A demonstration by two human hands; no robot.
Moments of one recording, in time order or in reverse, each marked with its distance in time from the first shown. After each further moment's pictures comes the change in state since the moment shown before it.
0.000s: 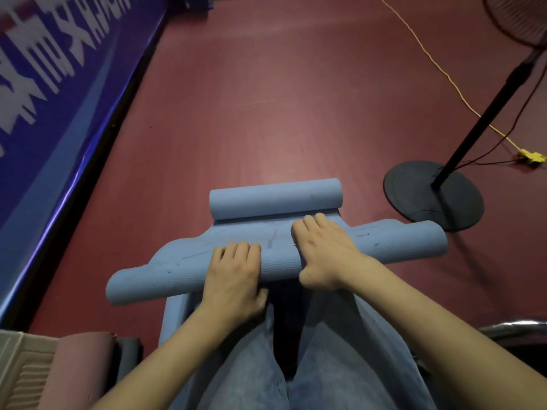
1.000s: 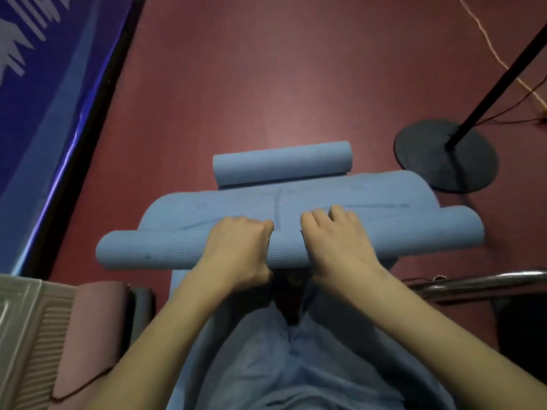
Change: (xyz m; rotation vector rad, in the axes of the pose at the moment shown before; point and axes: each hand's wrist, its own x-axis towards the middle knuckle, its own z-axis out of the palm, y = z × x) left_hand -0.012 0.013 -0.053 -0.043 -0.347 0.010; right_hand -0.060 -0.040 0.033 -0.120 0.180 0.080
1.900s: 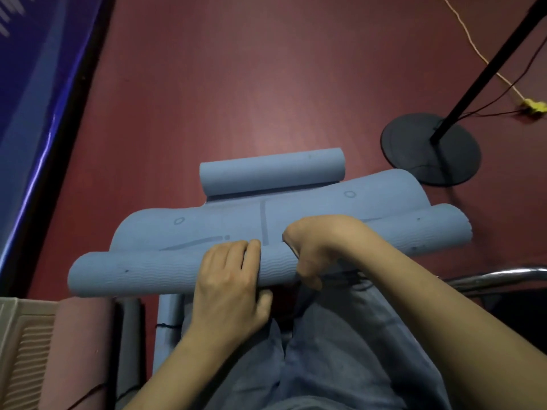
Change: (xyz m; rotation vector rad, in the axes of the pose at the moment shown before) left_hand -0.040 0.016 0.049 -0.152 0.329 -0.040; right_hand 0.058 0.004 -0.036 0.172 -0.860 -0.093
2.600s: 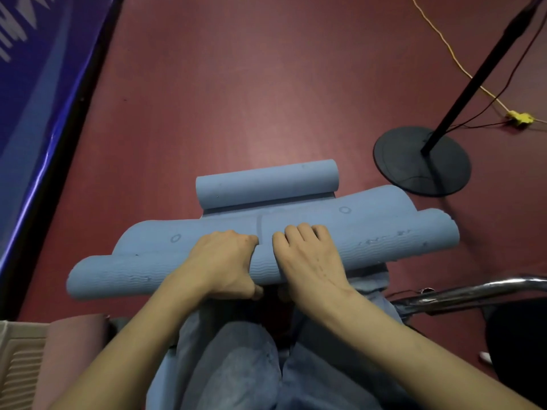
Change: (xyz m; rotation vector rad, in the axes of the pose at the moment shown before) left_hand 0.085 -0.026 -0.026 0.065 -0.518 0.073; right_hand 0.016 -0.010 0.065 -0.150 0.955 0.120
